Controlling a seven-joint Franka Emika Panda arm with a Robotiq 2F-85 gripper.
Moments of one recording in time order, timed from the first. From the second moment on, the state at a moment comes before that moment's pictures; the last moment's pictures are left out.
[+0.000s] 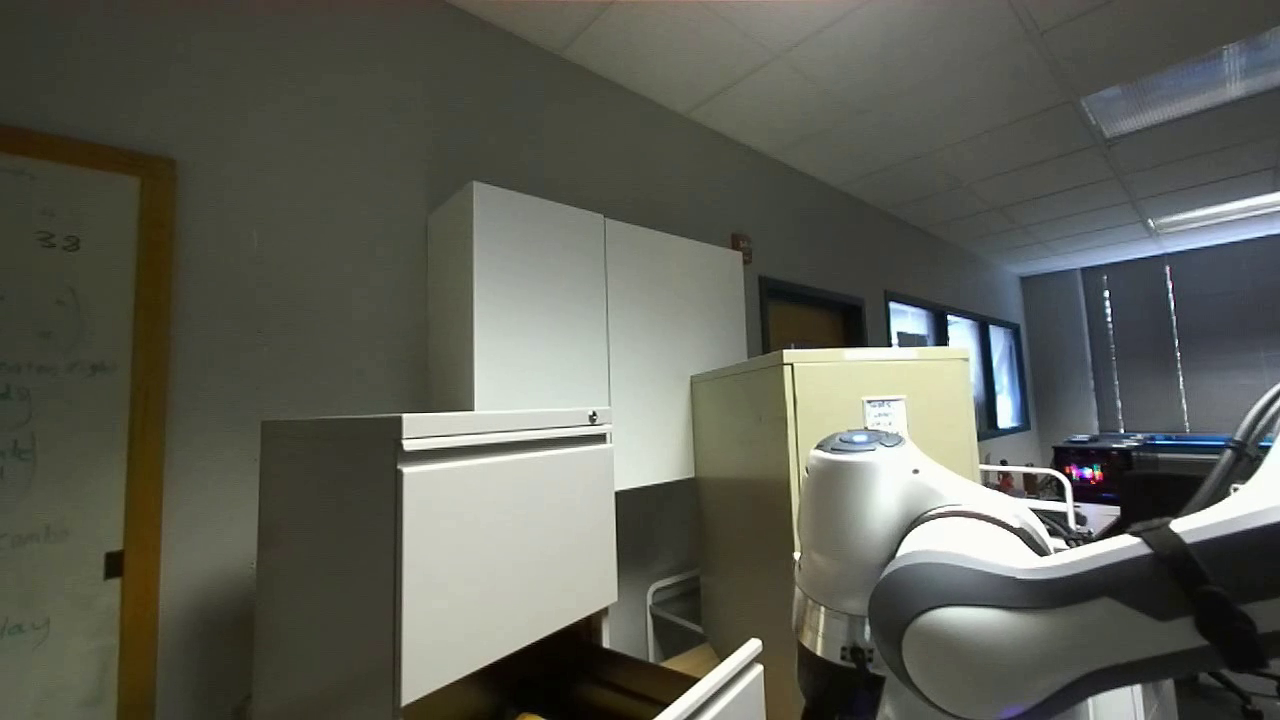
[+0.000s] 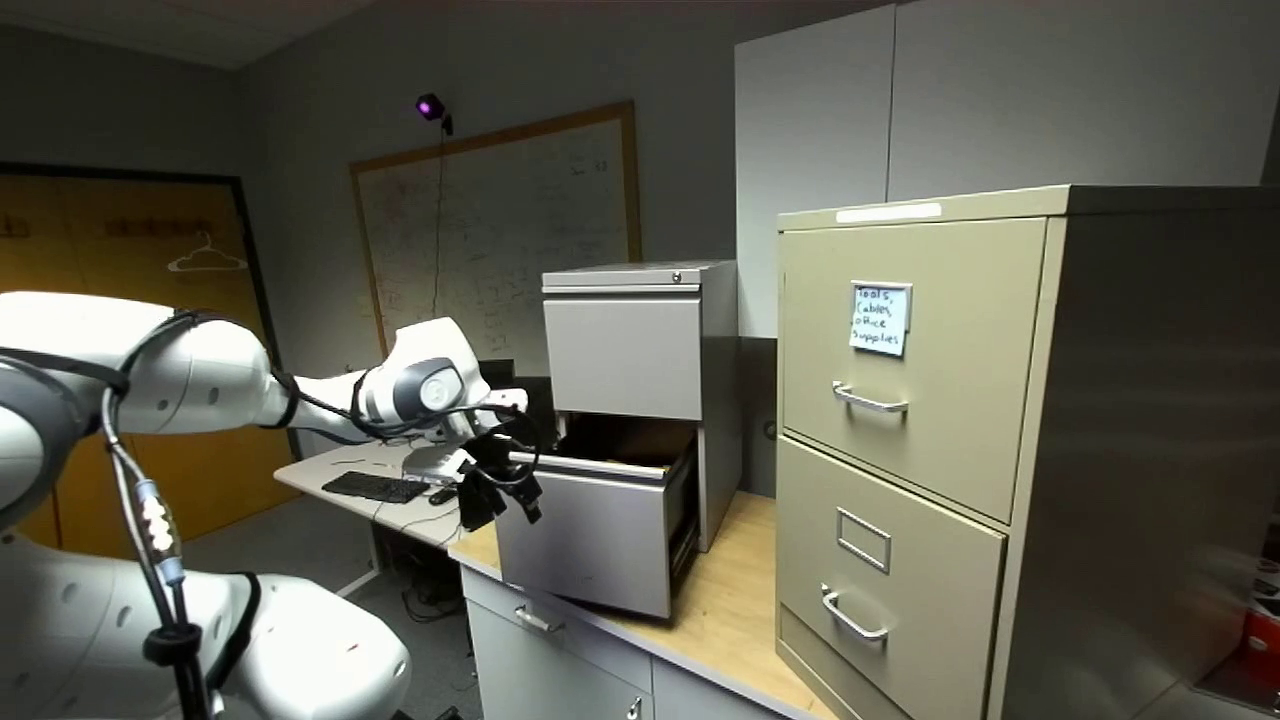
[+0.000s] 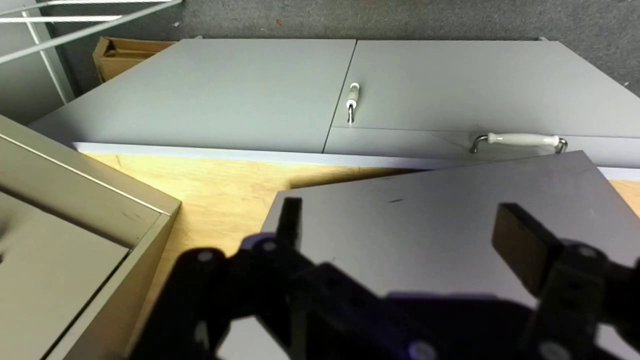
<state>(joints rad) 0.04 -0.84 0.25 -2.78 -0.05 2.16 0.30</state>
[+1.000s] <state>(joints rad) 0.03 -0.42 0.20 -2.46 -0.09 2.31 0.20</state>
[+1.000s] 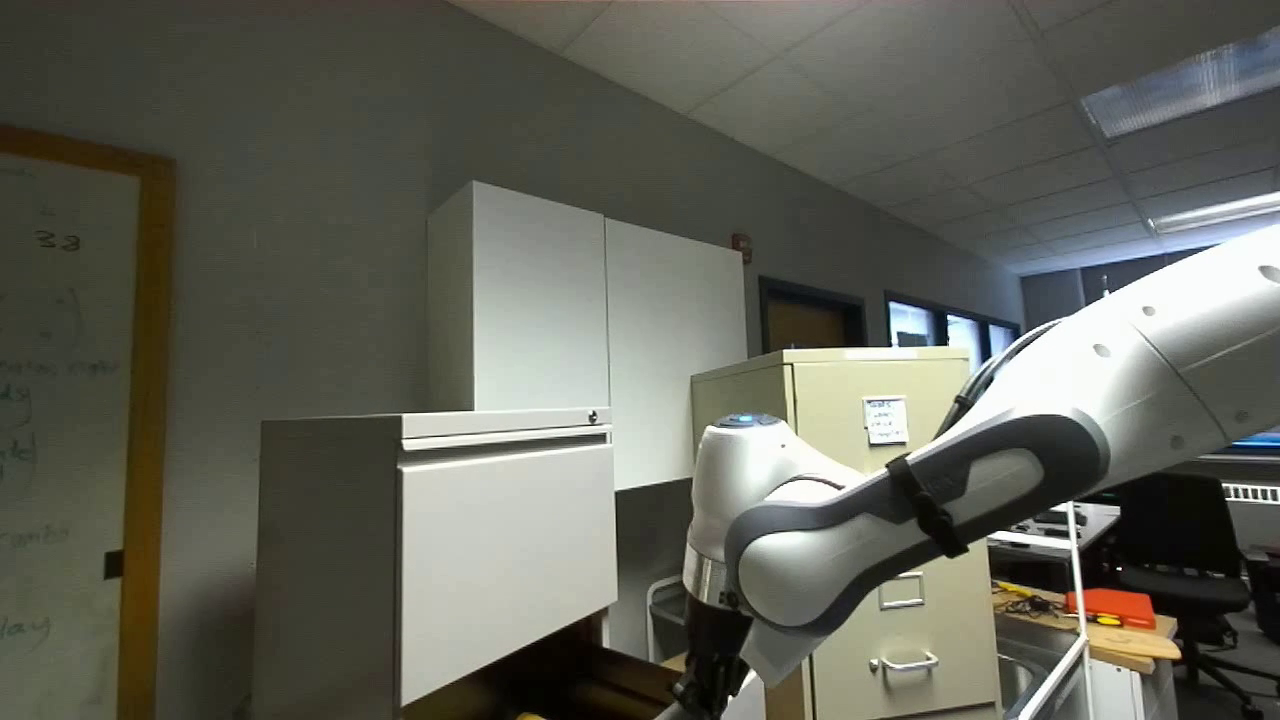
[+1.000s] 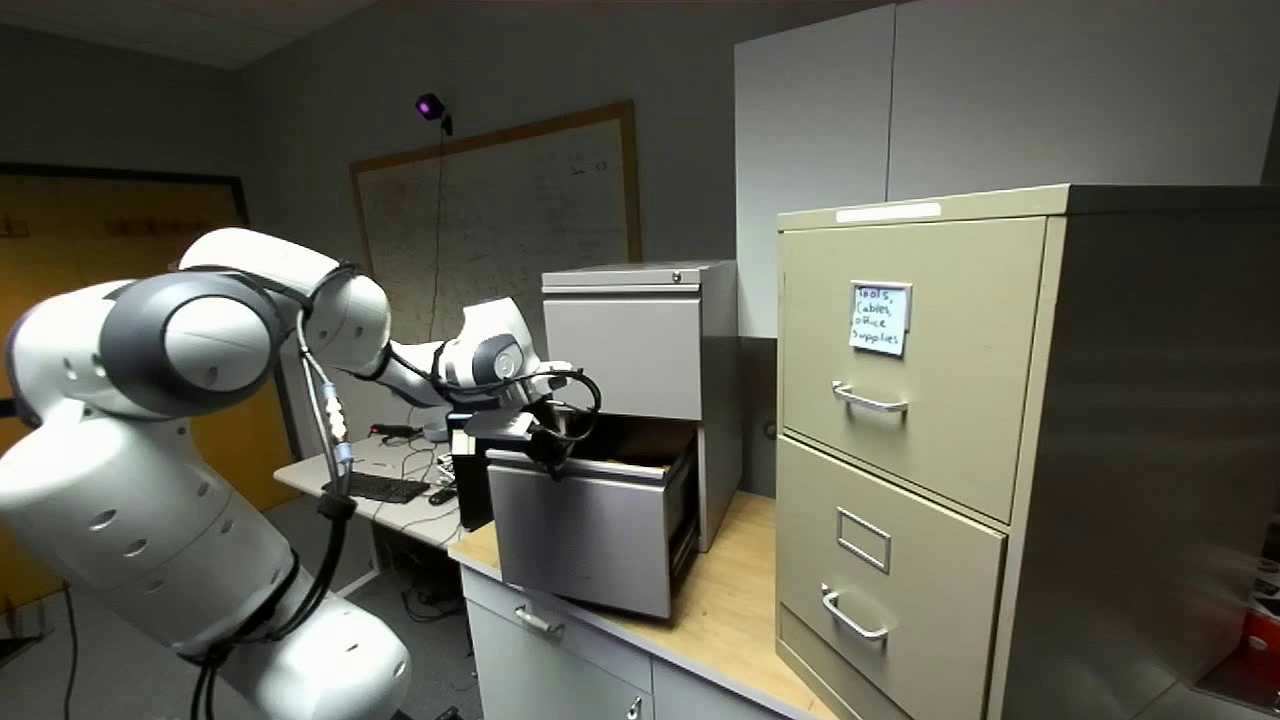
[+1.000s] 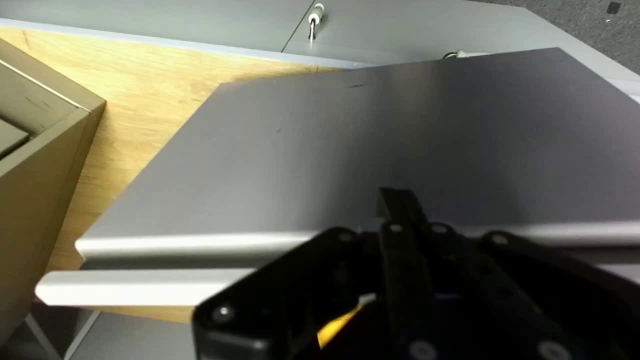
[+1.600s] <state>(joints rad) 0.07 -0.23 0.13 -2.30 0.04 2.29 0.08</state>
